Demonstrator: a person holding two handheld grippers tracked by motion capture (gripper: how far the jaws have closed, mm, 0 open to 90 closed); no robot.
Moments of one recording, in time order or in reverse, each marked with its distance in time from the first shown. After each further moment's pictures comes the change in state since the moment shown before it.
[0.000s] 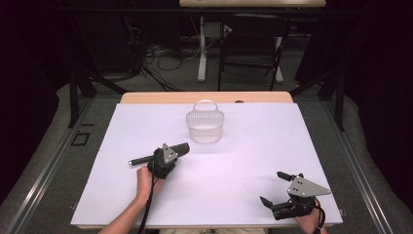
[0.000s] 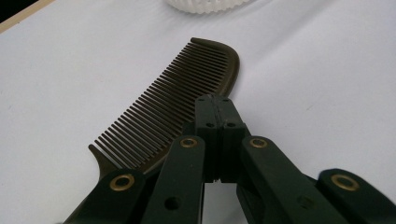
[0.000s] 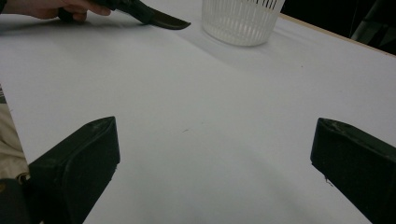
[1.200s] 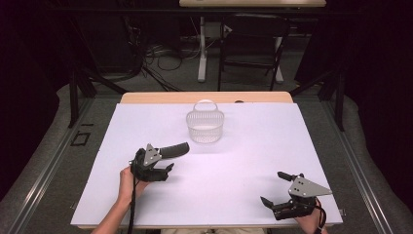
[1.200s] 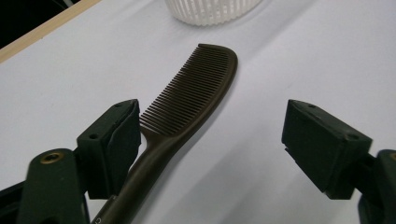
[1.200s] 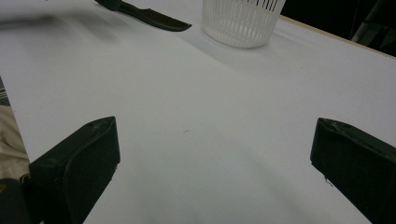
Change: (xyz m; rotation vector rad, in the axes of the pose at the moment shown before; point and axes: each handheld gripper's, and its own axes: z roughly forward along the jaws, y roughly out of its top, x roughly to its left) left arm 0.027 -0.010 -0.048 -0.049 -0.075 0.046; right arm -0.001 0.000 -0.002 -0.007 0.004 0.000
